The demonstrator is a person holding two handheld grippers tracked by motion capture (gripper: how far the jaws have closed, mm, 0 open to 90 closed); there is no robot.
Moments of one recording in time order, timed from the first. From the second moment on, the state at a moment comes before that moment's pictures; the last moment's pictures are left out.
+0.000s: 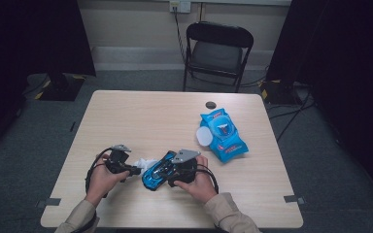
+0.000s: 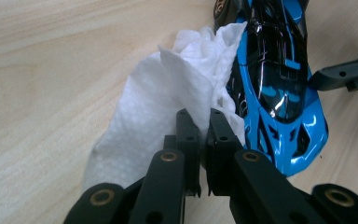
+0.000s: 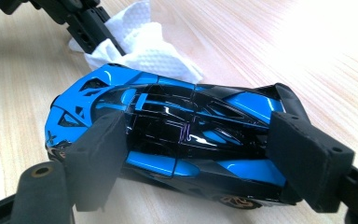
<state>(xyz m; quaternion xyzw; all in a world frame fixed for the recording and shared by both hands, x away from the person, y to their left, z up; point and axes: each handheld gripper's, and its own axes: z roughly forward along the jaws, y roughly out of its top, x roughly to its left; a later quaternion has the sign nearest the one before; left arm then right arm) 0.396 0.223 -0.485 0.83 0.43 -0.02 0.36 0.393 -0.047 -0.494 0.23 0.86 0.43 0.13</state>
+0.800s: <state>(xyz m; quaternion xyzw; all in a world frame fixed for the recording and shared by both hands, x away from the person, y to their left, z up) 0.392 0.231 -0.445 0.82 0.42 0.01 0.39 0.396 -0.045 -0.488 0.22 0.87 0.42 0.13</state>
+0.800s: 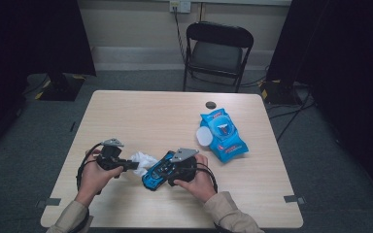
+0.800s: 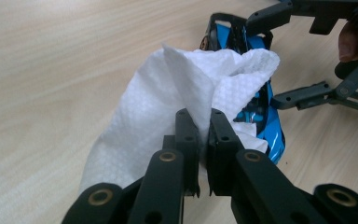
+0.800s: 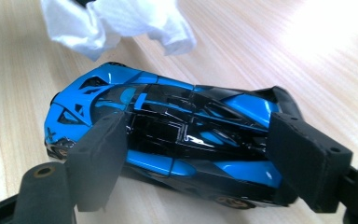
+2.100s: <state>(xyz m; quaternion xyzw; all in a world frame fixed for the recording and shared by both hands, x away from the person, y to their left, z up) 0.419 0.049 -0.443 0.86 0.33 0.00 0.38 0.371 -0.190 -0.467 0.27 0.84 0.45 0.15</state>
